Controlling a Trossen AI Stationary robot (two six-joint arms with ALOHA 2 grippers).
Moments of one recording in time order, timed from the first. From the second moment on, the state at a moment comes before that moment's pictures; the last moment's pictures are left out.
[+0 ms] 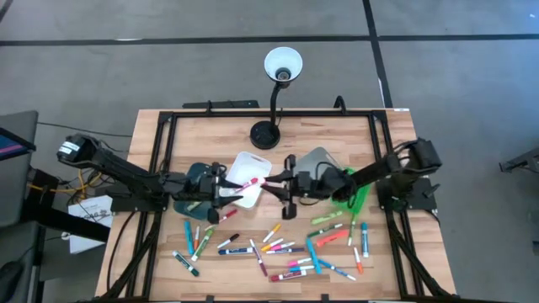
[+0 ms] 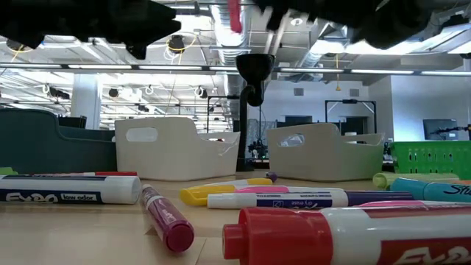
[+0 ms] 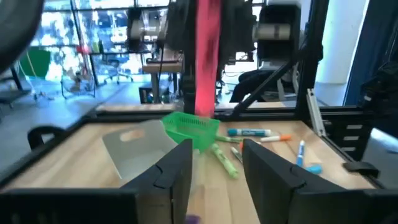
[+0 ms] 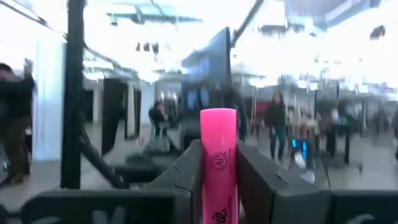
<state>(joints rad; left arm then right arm) -0.31 1.13 0.31 0.84 -0.31 0.08 0.18 1.74 0.80 1.27 0.16 -0.14</state>
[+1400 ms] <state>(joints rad) -0.22 1.34 0.47 0.87 -0.28 -0.04 0.17 1.86 0.95 1.16 0.24 -0.32</state>
